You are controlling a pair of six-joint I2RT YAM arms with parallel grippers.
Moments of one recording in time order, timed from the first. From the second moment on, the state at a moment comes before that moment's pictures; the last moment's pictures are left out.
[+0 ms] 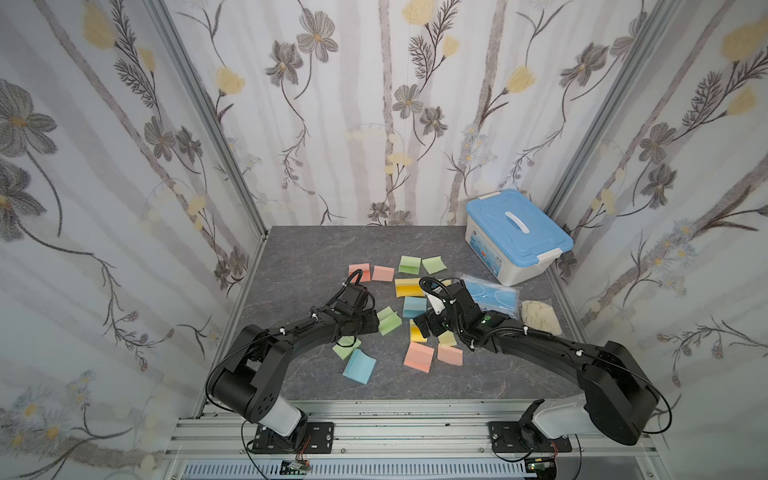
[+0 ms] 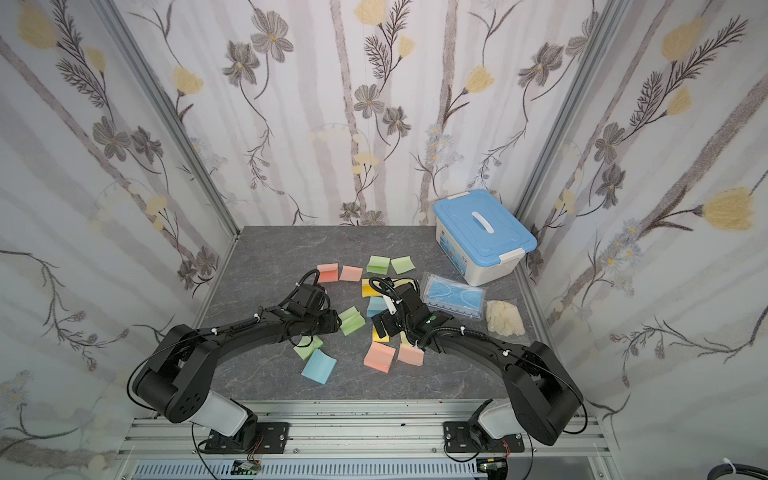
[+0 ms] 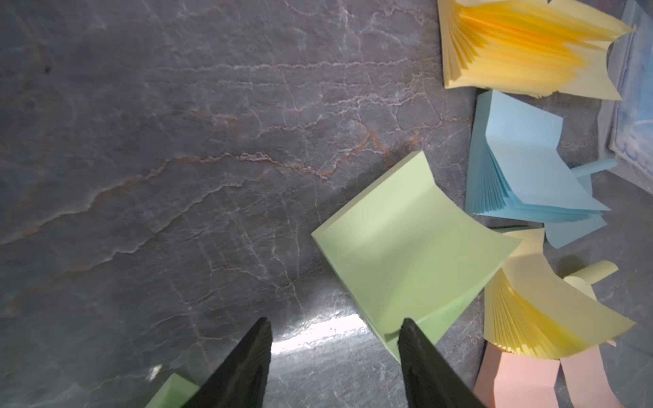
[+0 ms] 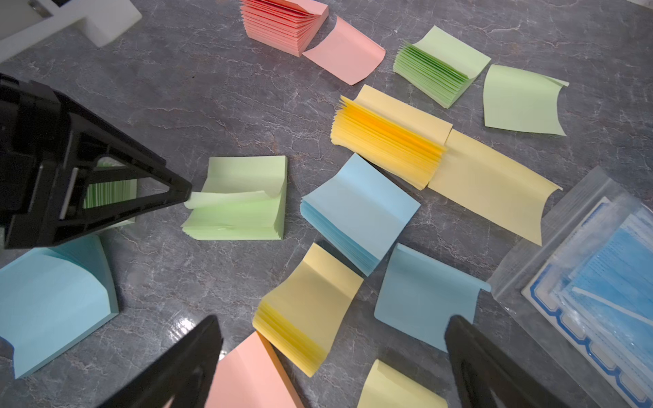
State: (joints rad) left arm -0.52 1.54 0.78 -0.22 0.09 -0.59; right arm 0.71 1.43 0.85 -0.17 0.07 0.13
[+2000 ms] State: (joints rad) left arm -0.52 1.31 0.75 -0.29 -0.08 -0.56; right arm 0.77 2.04 1.47 -0.45 -0.03 -0.25
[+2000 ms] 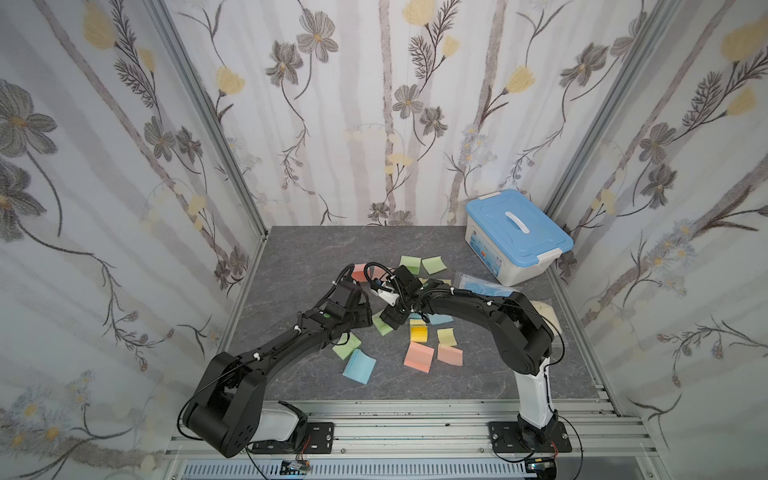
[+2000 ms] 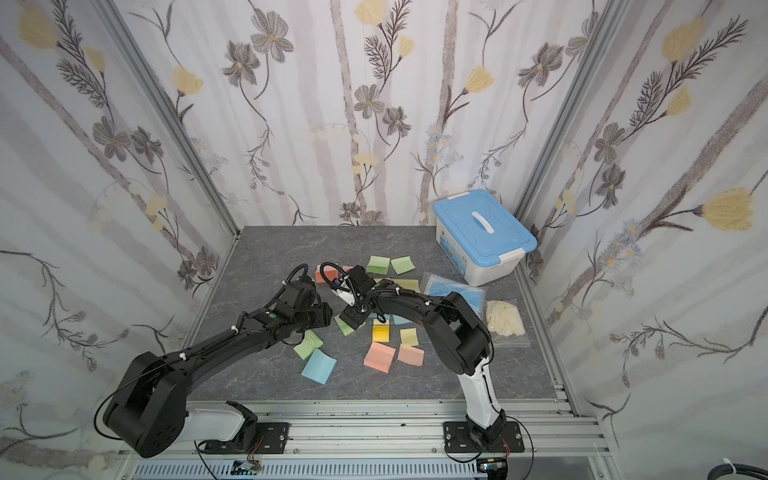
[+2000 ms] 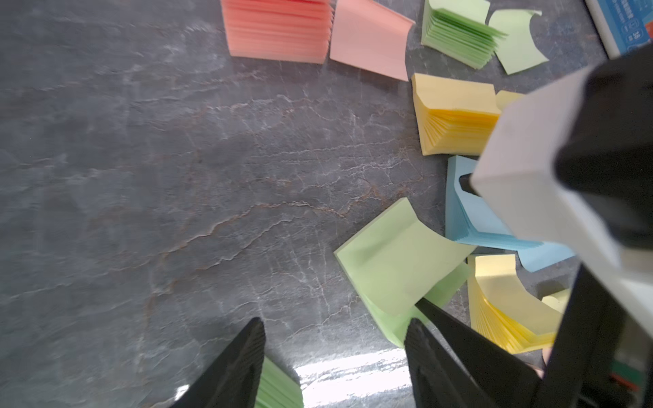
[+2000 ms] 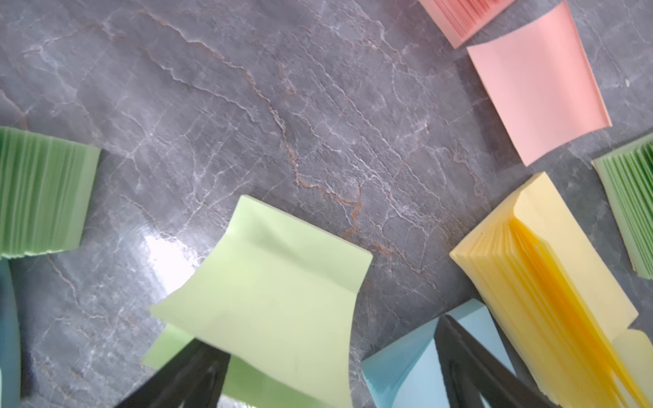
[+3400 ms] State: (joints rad) left arm -0.52 0.84 0.45 0.03 0.21 -0.53; right arm 0.80 1.58 1.34 -0.49 -0.37 -0.62
